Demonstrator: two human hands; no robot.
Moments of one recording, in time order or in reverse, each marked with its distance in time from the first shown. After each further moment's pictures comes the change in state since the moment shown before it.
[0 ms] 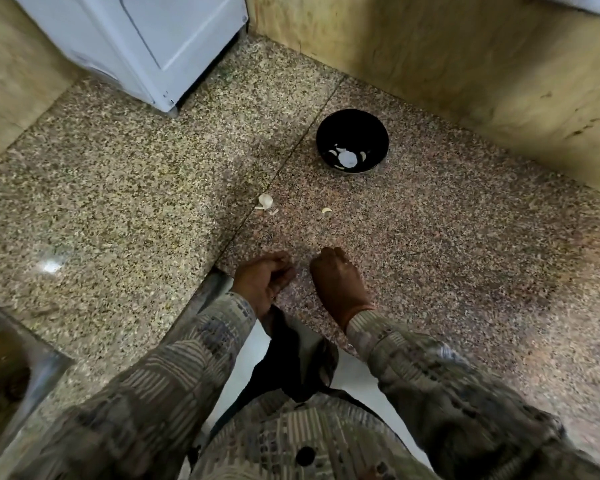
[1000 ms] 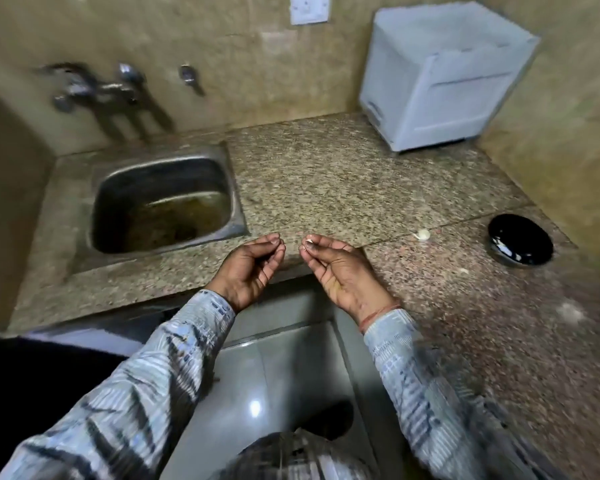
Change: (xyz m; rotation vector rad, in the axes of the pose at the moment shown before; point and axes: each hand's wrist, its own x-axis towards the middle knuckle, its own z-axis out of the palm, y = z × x) left_hand -0.261 -0.036 -0.242 -0.730 0.014 0.498; right_hand -0.097 -0.267 -0.103 1.860 -0.725 0.354
